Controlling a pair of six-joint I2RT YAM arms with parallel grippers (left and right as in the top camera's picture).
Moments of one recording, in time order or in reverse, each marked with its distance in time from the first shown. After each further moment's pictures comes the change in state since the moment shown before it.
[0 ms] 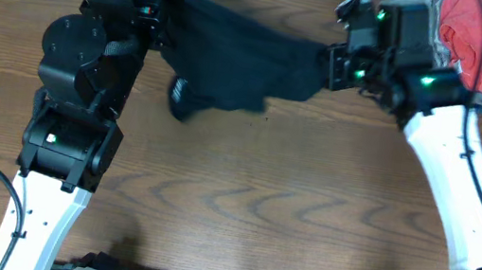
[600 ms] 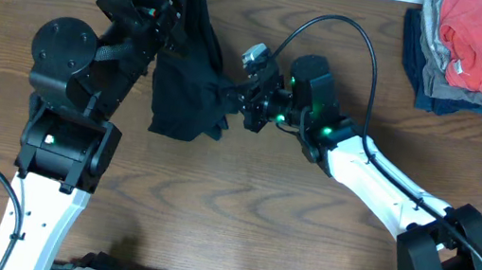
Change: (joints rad) left arm 0.000 -0.005 0.002 0.092 0.270 -0.205; right arm 0.263 0.094 -0.553 1.000 -0.335 0.052
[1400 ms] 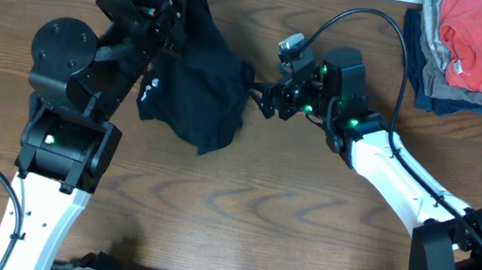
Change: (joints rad) left arm 0.000 0.000 0.000 0.011 0.004 -0.003; right arm -0.121 -0.015 -0.001 -0.069 0.093 -0.085
